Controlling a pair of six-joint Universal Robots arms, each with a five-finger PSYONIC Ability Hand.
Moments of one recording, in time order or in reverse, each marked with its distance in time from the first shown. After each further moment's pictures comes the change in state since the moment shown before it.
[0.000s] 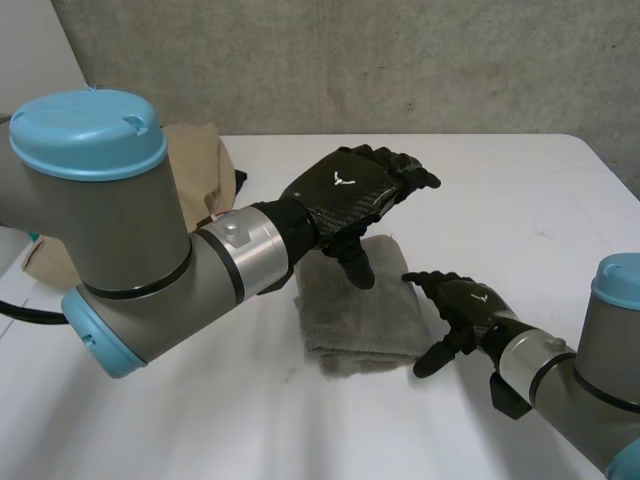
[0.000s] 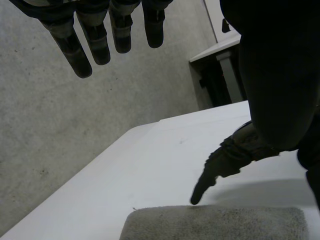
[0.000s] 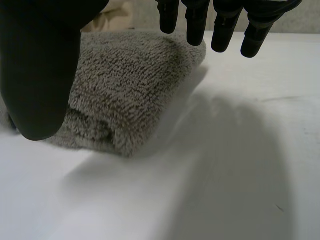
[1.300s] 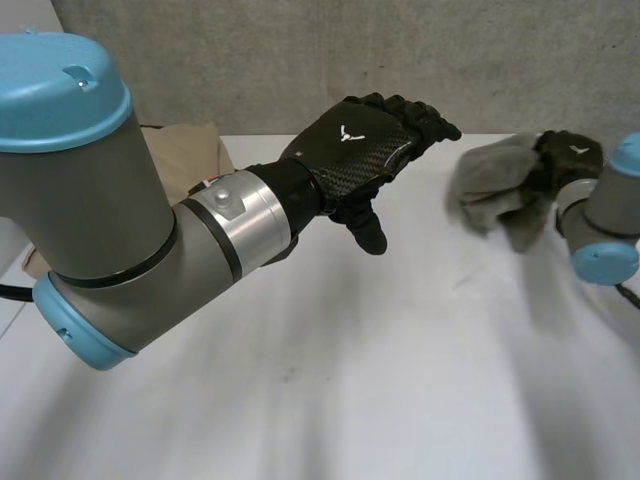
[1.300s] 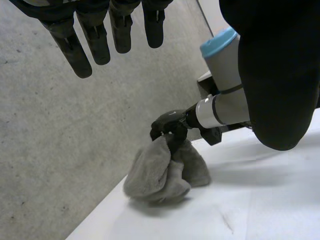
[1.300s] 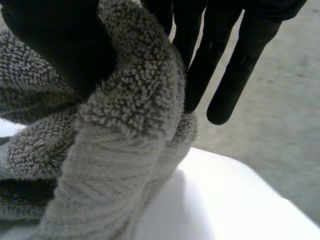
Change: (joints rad) left arm -0.024 0.069 0.047 0.011 -0.020 -0.002; right arm -0.215 0.703 -1.237 0.078 0.293 -0.070; left_hand 0.002 0.000 0.000 0.000 0.000; right_hand 0.683 0.874 0.953 0.993 0.887
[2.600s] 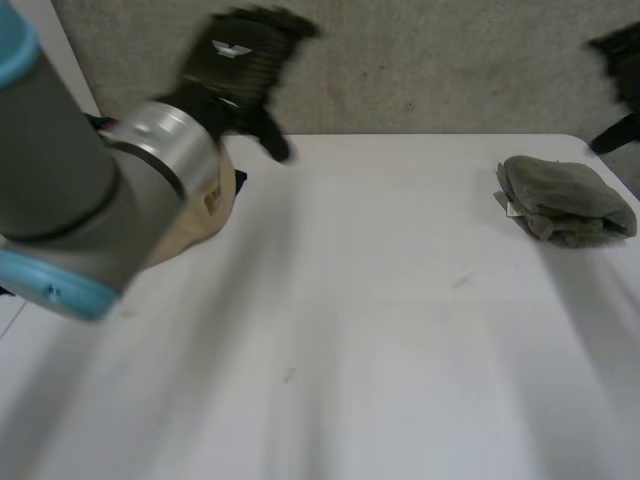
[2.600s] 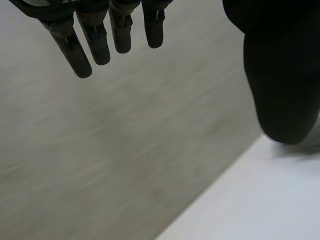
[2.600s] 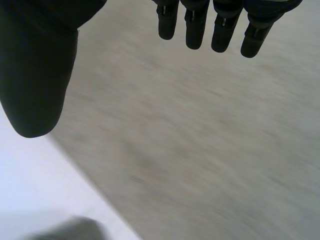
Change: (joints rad) left arm 0.143 0.060 0.009 0.089 -0.383 0.047; right arm -0.137 -0.763 0.844 -0.335 -0.435 -0.366; left_hand -0.003 0.000 0.000 0.000 -0.002; right_hand -0.624 -0.841 -0.953 -0.993 -0.885
